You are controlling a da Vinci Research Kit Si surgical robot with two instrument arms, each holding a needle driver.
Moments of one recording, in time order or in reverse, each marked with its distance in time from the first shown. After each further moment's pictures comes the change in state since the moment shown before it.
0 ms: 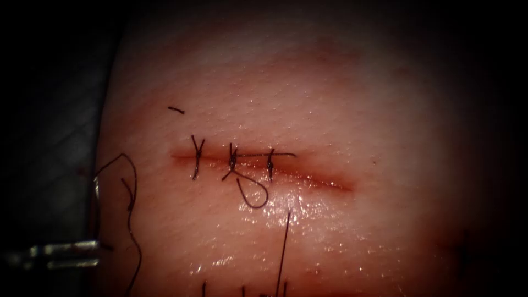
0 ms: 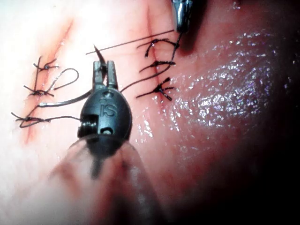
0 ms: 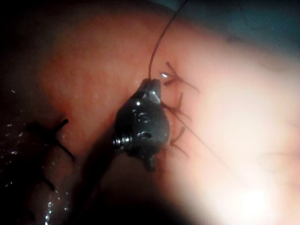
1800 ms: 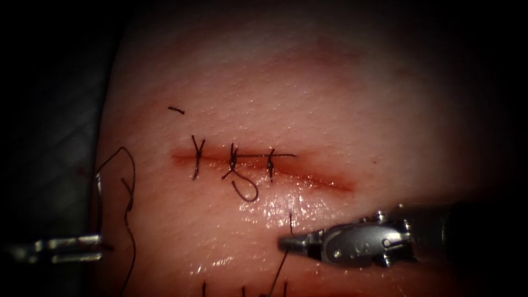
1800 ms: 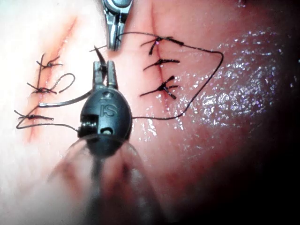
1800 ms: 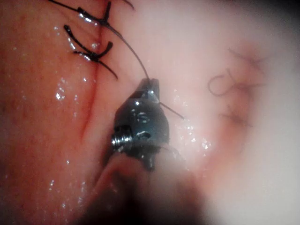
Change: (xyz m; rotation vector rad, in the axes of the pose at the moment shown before) right arm -0.012 0.009 0.002 0.025 -0.050 -0.092; left arm -0.001 0.000 0.000 0.010 -0.011 -0.002
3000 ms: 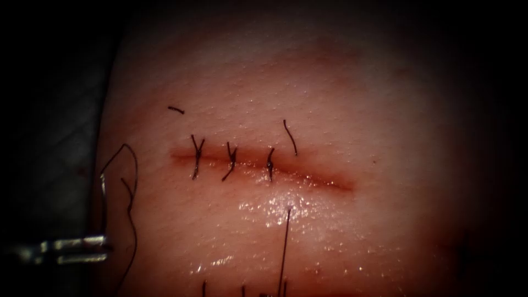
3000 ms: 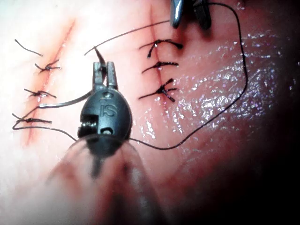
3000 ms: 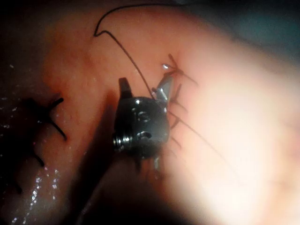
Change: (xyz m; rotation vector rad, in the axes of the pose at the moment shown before) right arm 0.011 -0.007 -0.003 -0.072 0.065 0.043; left arm 0.000 0.000 0.000 0.001 -0.006 0.001
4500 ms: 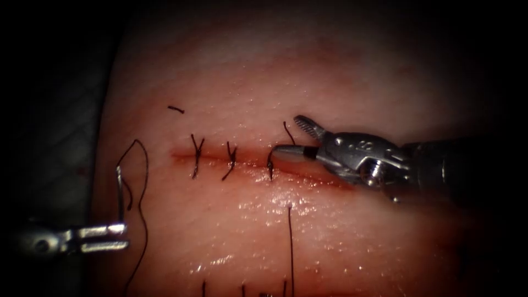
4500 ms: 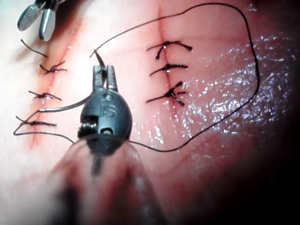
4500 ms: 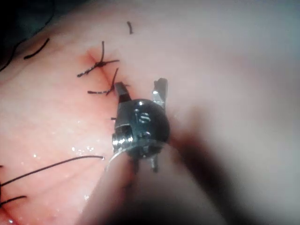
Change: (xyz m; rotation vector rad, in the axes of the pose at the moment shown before) right arm -0.014 0.024 0.004 -0.627 -0.224 0.950; left arm -0.002 -0.001 0.002 0.003 -0.031 0.000
